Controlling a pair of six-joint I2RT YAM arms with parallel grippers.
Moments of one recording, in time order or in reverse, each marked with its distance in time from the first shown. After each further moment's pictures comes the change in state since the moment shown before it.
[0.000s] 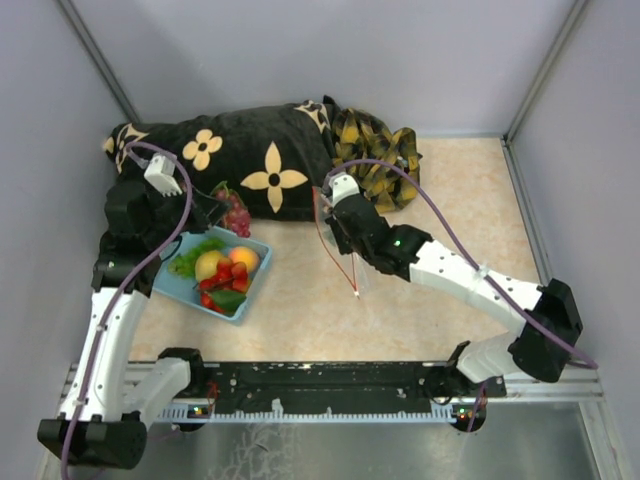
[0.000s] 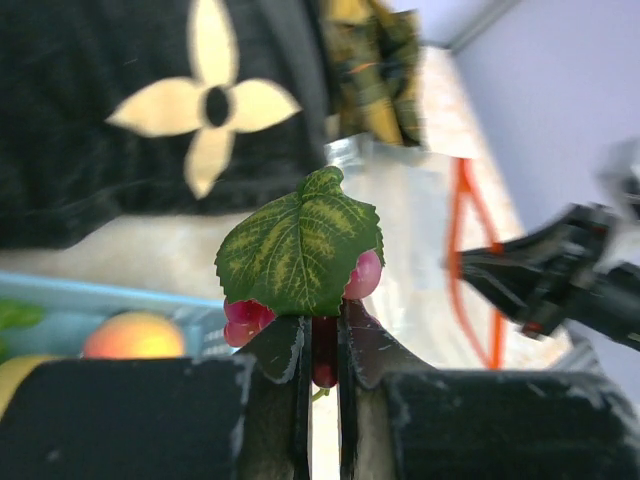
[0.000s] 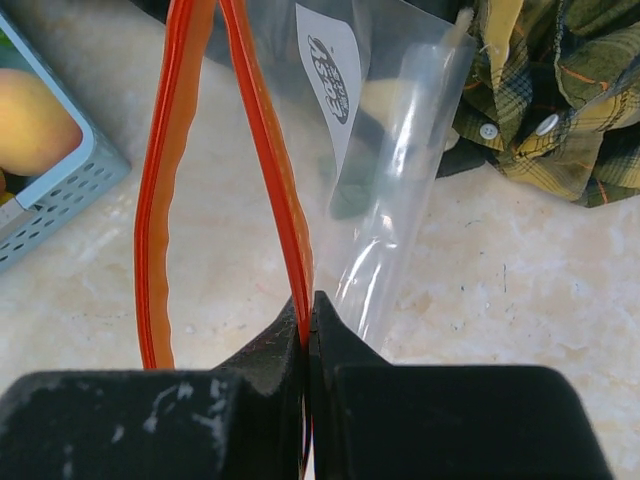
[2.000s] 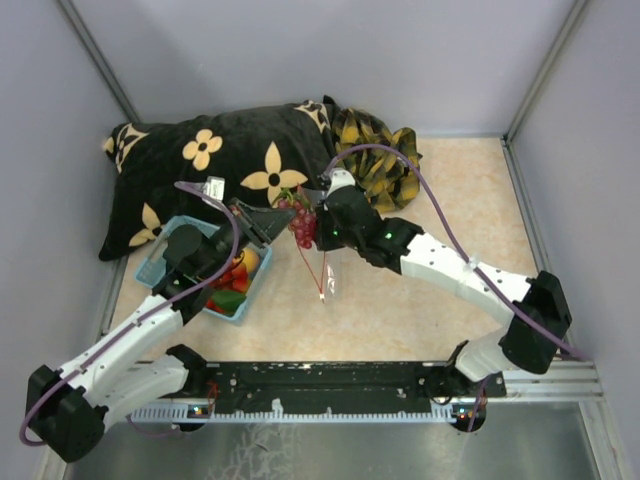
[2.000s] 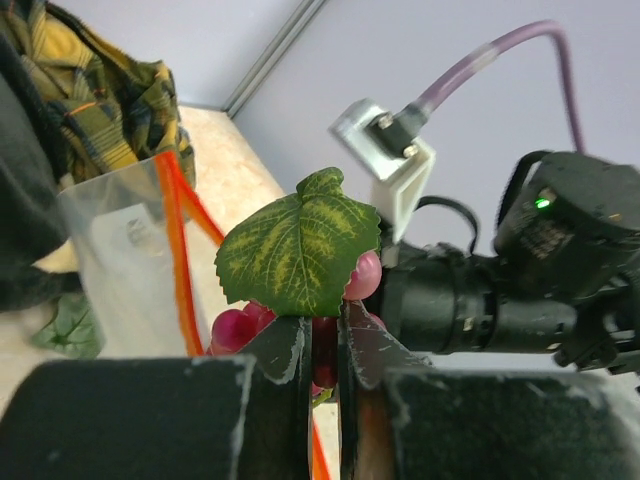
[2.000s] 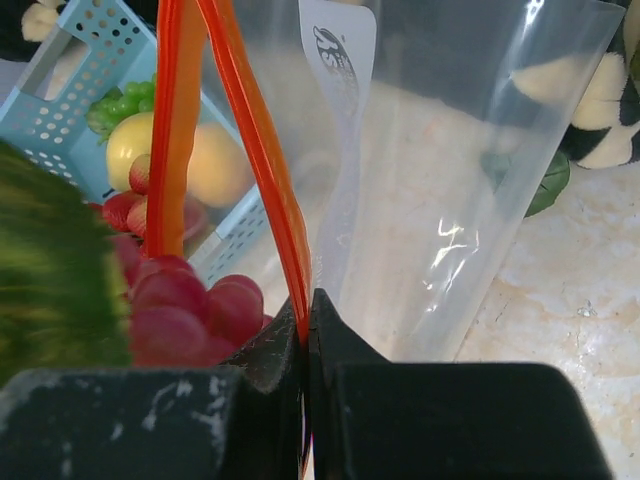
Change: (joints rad) left arm -0.532 0.003 -0.397 0.925 -0.242 -0.367; right arm 0.000 0.077 0.078 0.048 -0.208 0.351
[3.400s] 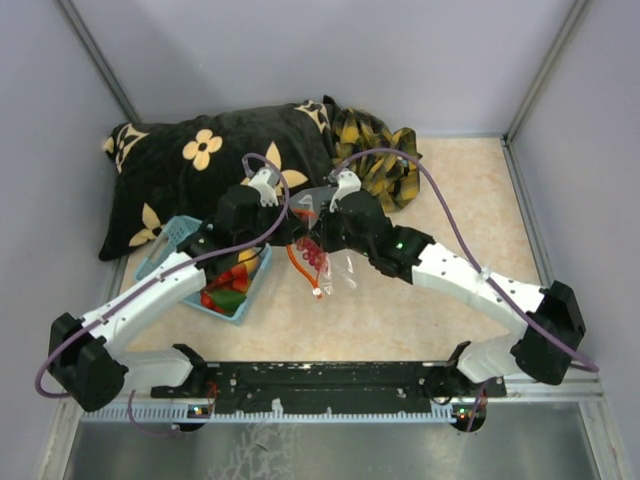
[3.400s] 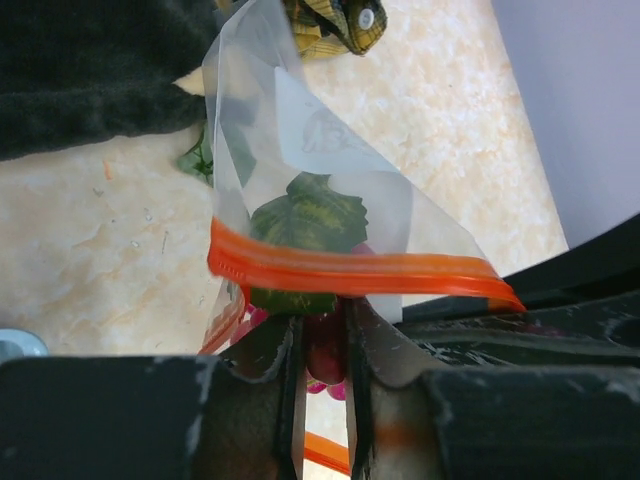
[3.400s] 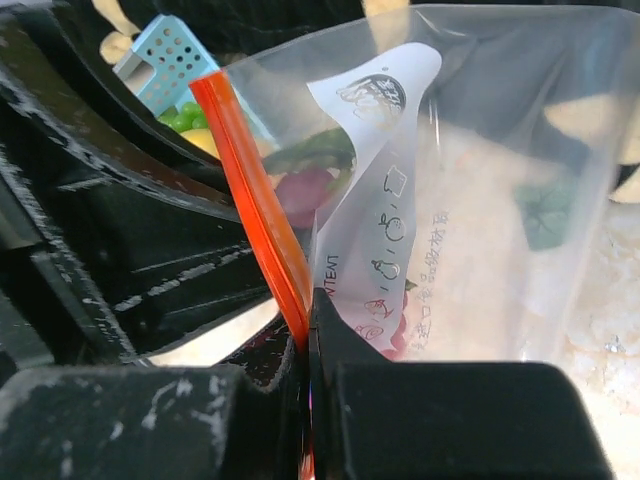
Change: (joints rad) left arm -0.078 0.315 0.353 -0.688 -0.124 0.199; right arm -0.002 -0.089 -0.096 0.143 -0.056 -0.021
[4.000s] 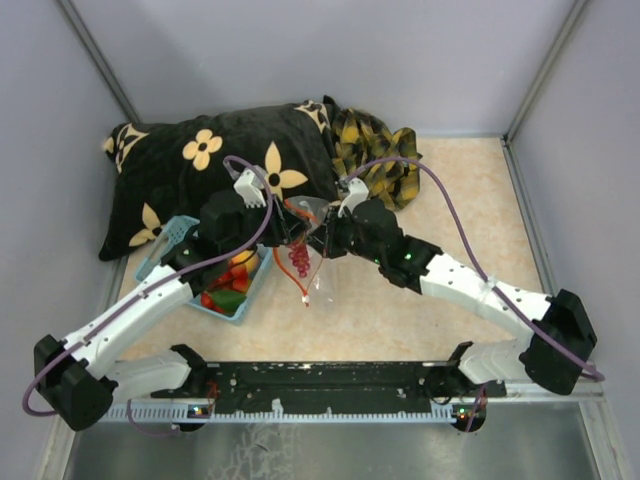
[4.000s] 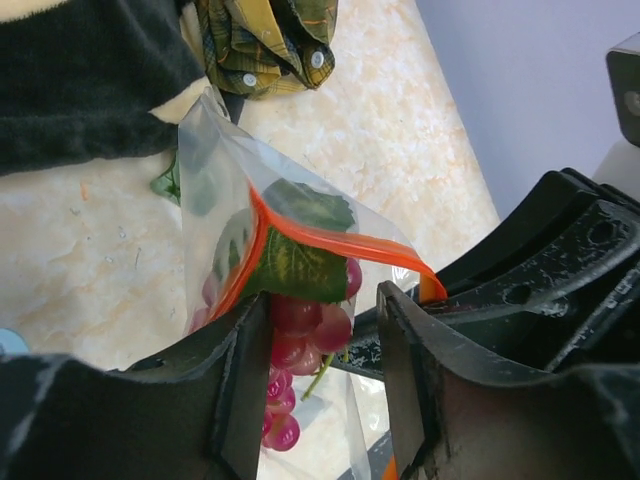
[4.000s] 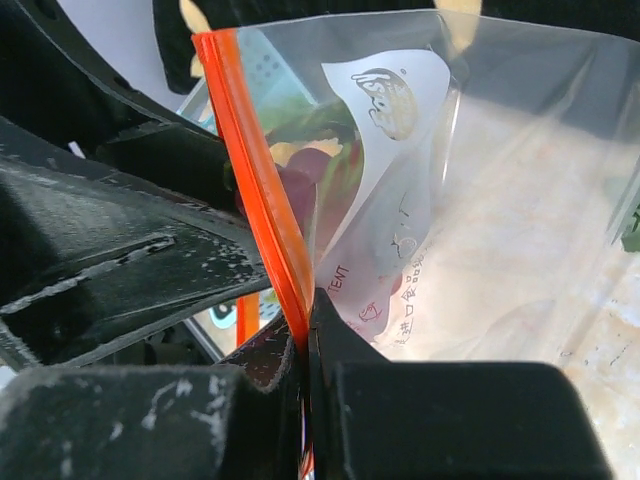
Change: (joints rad) left arm 0.000 -0.117 -0.043 0.048 0.005 -0.053; right arm -0.029 -0.074 -0.148 0.188 -0.129 0.122
